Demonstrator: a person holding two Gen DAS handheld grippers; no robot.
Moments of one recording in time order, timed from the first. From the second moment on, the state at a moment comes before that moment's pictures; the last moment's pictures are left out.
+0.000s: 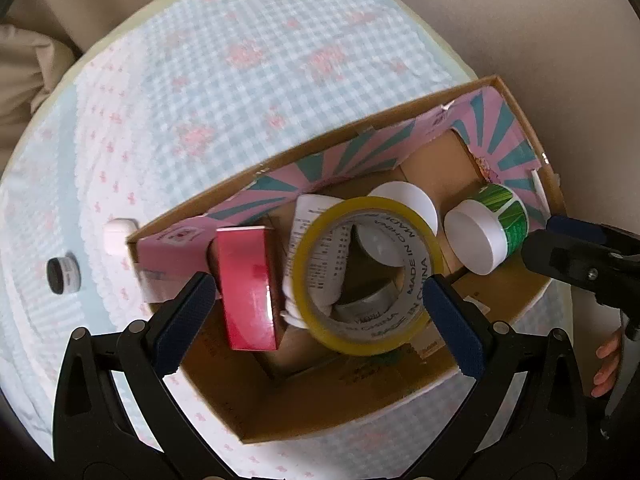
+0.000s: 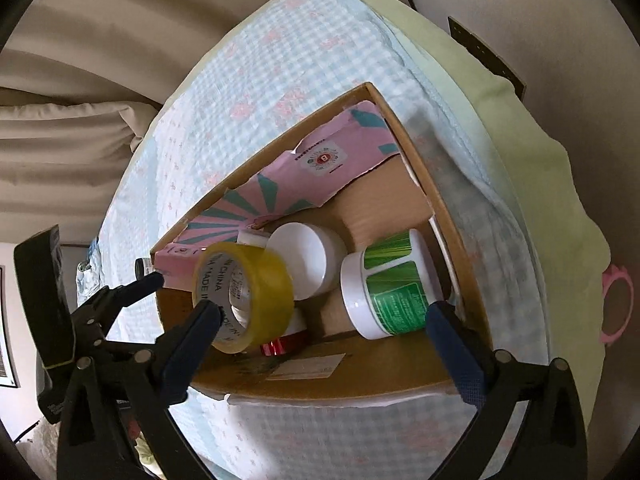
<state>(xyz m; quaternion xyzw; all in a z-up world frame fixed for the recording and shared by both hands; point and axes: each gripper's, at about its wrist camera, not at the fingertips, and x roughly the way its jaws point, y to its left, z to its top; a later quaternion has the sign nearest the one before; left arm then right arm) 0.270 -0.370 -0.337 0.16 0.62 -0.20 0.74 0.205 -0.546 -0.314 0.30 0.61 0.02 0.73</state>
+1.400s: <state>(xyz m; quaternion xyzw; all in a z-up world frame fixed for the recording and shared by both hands) 0.185 -0.006 -0.168 0.06 0.49 -0.17 0.85 0.135 -0.256 -0.126 0.13 0.54 -0.04 0.83</state>
